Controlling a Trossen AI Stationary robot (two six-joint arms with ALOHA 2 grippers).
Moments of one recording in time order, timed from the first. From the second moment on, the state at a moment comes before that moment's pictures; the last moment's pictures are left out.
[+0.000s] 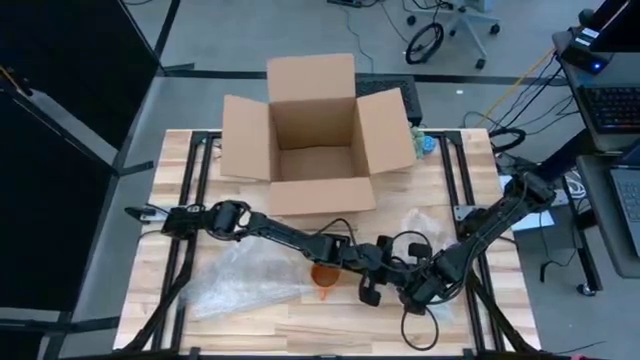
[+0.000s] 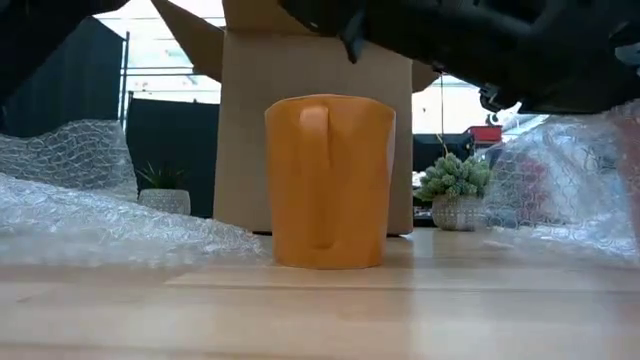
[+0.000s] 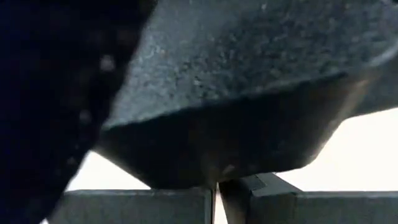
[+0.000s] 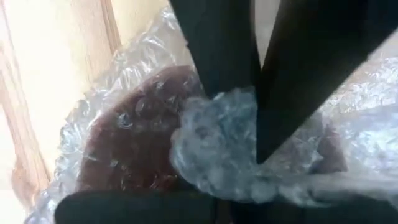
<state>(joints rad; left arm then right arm) -0.23 2.43 1.91 0.06 0.00 0.24 0.71 1.52 0.96 -0.83 0.15 0.94</state>
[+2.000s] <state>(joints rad) -0.24 2.44 1.91 0.11 0.01 0.24 0.76 1.47 0.82 -0.62 0.13 1.06</state>
